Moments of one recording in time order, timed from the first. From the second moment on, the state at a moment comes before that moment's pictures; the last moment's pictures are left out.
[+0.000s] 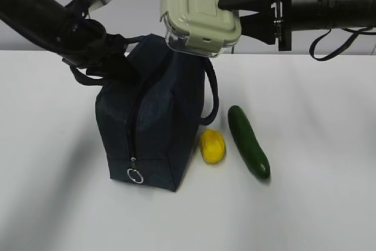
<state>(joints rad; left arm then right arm) -0.27 1.89 -1.40 -0.82 0.87 0.61 0.02 1.84 -1.31 1.58 1.16 -0.84</state>
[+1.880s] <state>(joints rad) -0.27 1.71 -1.40 -0.82 0.82 0.52 0.07 1.88 -1.31 1.49 1.11 -0.84</state>
